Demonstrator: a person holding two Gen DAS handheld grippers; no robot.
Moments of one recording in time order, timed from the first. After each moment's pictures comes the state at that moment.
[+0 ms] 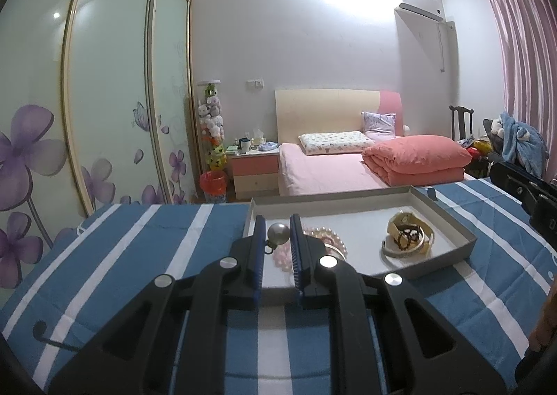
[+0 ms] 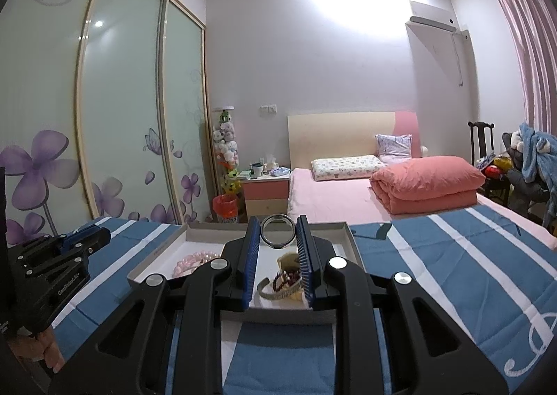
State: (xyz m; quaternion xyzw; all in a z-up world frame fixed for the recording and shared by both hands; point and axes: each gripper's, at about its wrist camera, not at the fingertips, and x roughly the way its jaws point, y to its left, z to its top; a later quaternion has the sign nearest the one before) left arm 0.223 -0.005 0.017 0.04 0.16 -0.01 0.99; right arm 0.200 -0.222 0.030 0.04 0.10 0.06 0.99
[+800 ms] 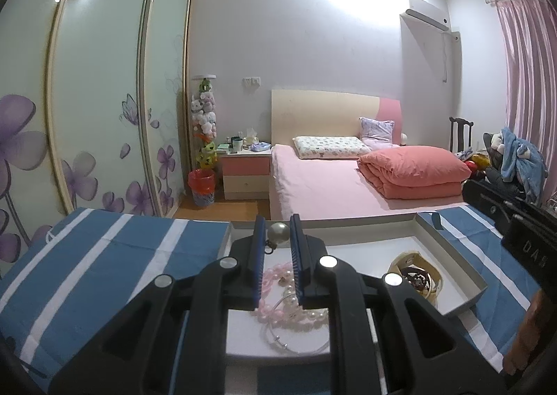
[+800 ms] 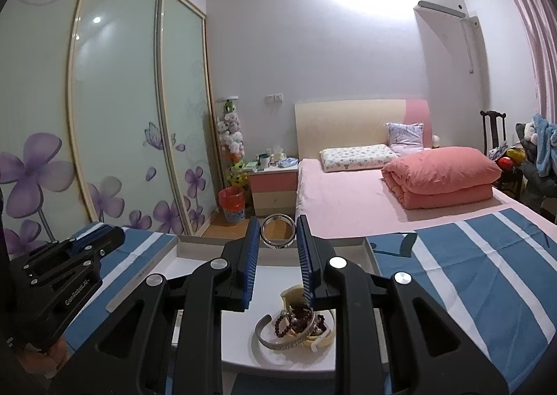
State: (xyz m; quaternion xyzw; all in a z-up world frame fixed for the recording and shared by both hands) left arm 0.297 -0.015 0.021 0.00 0.17 -0.03 0.99; right arm 0.275 -0.216 0.029 0.05 0.13 0.08 0.99
